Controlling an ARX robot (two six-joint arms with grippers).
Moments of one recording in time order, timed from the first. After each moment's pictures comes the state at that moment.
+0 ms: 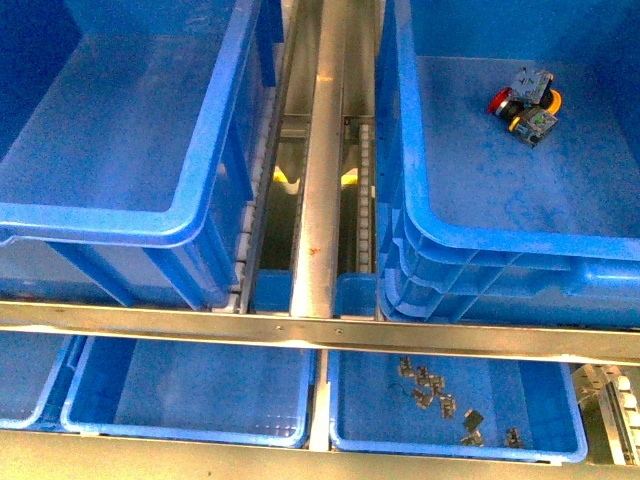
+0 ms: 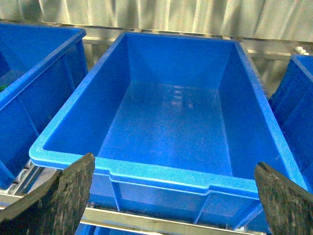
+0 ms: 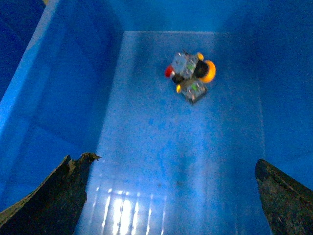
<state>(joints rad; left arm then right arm) 0.00 0.01 0.02 0.00 0.00 0.00 0.19 1.05 0.41 0.25 0.15 0.27</state>
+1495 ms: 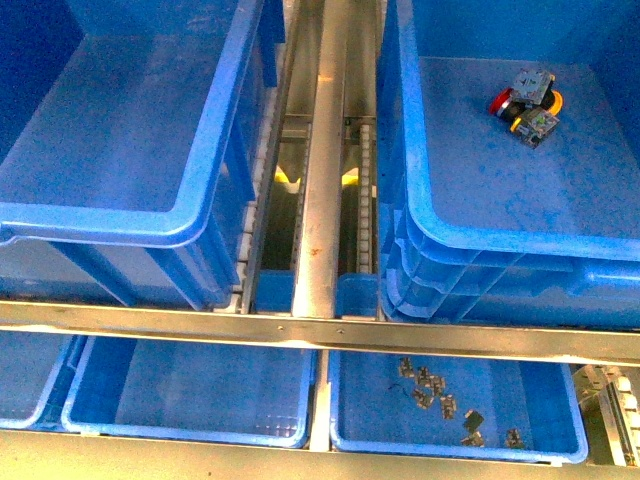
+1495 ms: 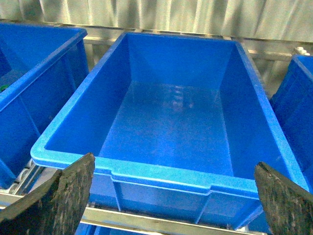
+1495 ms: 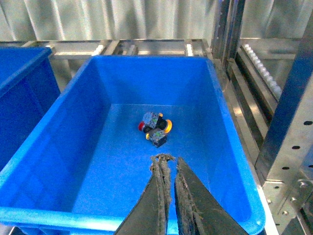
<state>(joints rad) 0.00 0.01 0.02 0.00 0.00 0.00 0.00 0.22 0.02 0.22 0.00 0.00</state>
